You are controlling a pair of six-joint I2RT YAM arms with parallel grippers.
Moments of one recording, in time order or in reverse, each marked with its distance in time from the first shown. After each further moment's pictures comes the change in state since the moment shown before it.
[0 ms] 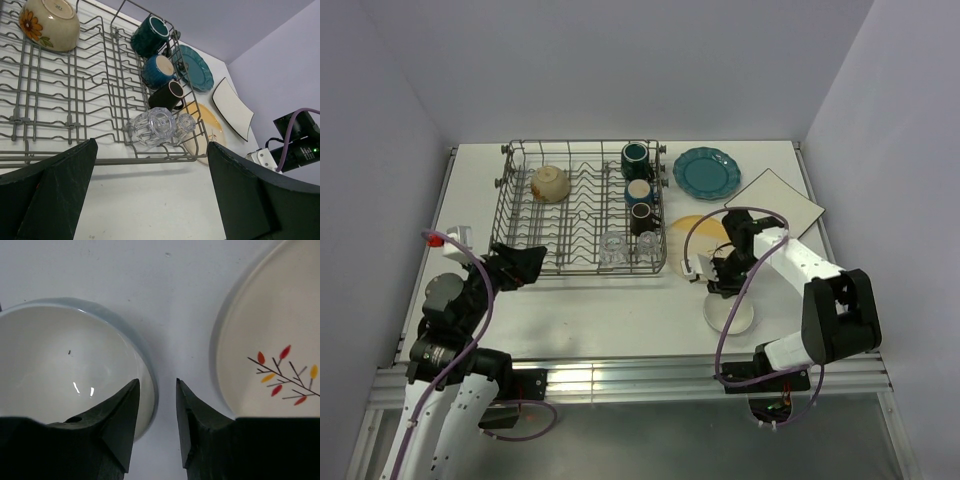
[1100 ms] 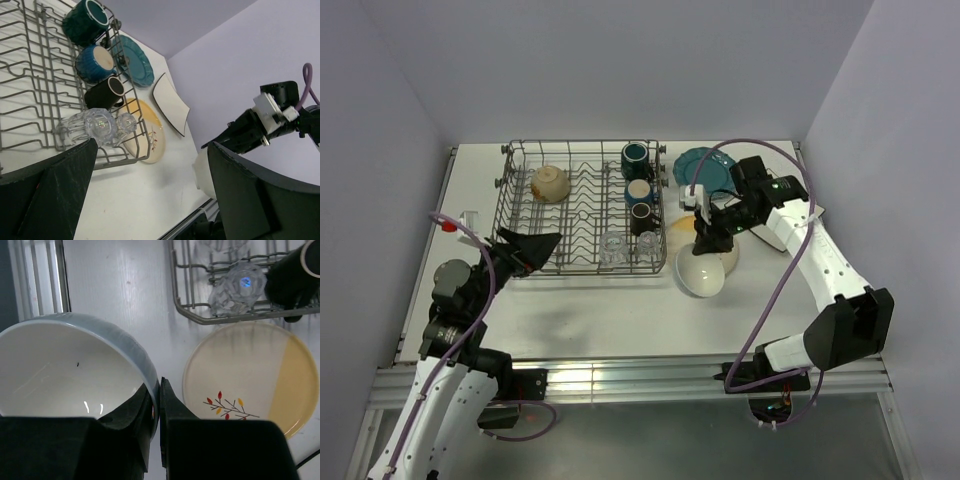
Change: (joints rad) left arm 0.000 0.134 -0.063 0.283 0.178 -0.260; right arm 0.026 -0.029 0.433 -0.197 -0.396 0.379
